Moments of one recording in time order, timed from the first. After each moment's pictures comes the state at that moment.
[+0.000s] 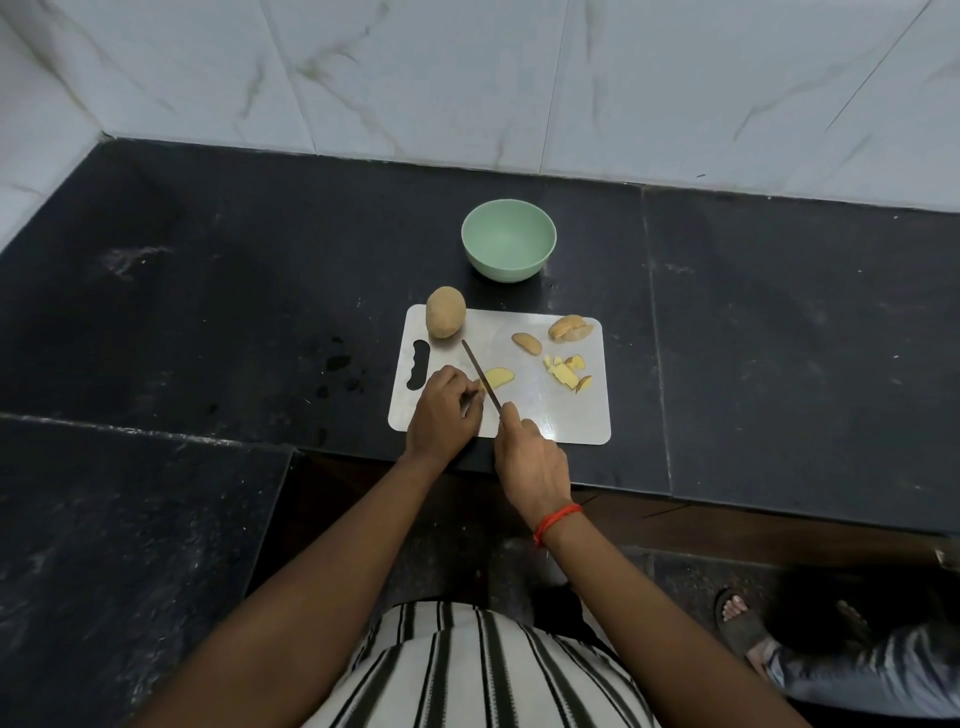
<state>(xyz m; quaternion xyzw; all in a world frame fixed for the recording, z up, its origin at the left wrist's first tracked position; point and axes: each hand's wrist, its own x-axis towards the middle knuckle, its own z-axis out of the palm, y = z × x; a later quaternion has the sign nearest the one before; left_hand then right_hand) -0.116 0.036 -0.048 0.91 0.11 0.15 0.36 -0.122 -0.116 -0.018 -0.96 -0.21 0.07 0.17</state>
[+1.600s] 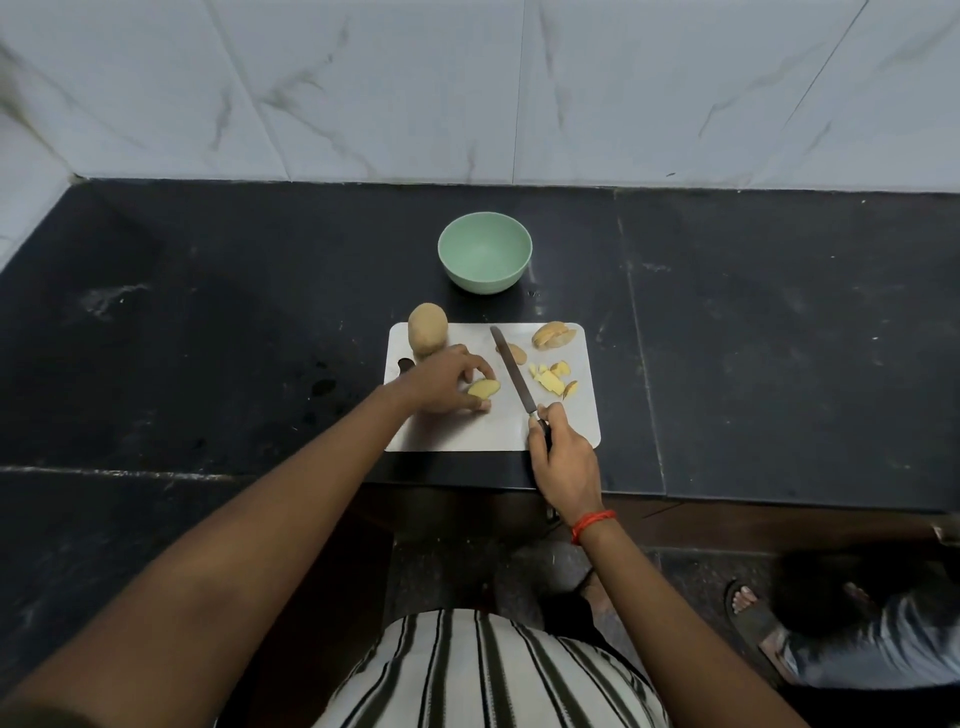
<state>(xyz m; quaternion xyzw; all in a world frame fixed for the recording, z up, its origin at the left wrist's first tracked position) -0.034 0.075 0.000 0.94 -0.06 -0.19 0.26 -0.100 -0.163 -0.018 -0.92 -0.13 0.02 0.37</state>
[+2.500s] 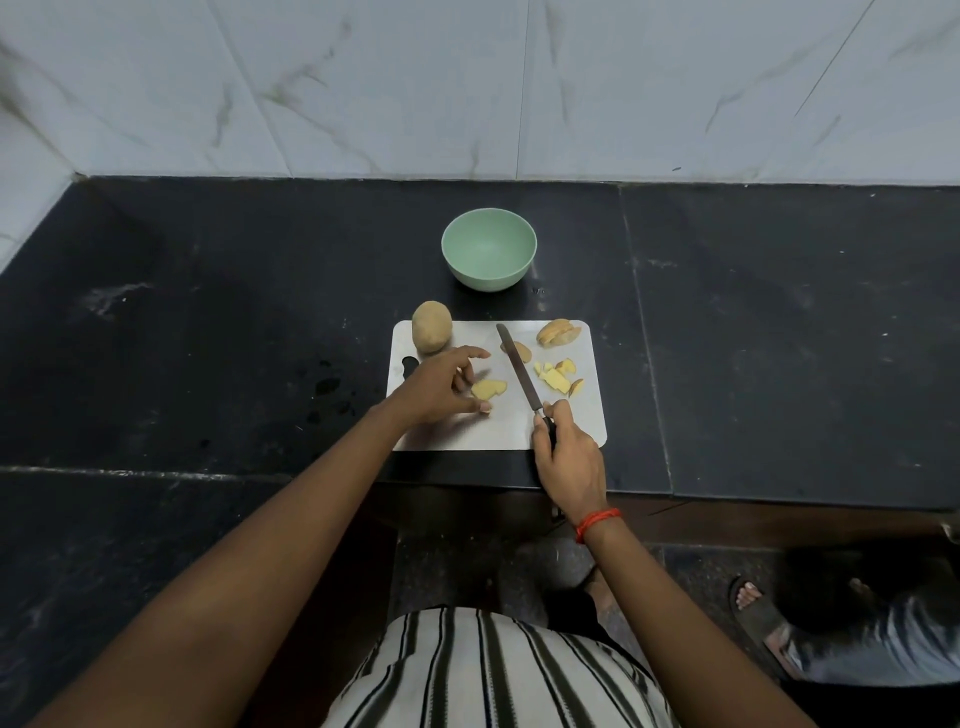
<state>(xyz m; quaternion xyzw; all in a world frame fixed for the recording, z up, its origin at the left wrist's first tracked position) -0.056 0.080 -0.018 0.90 0.02 -0.11 0.42 -0.099 -0.159 -0.017 -0.93 -0.12 0.02 0.35</state>
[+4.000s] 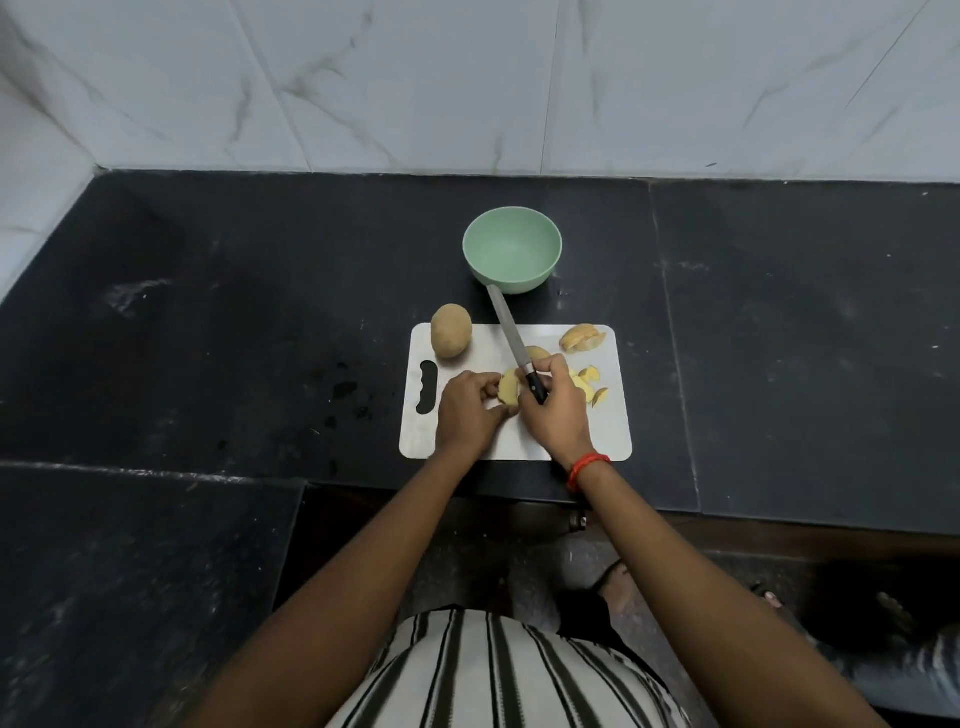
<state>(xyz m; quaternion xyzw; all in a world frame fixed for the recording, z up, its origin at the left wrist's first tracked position) -0.076 0.031 -0.030 0.88 0.19 0.05 0.43 -0.036 -0.104 -0.021 -0.83 -0.07 0.10 0.54</state>
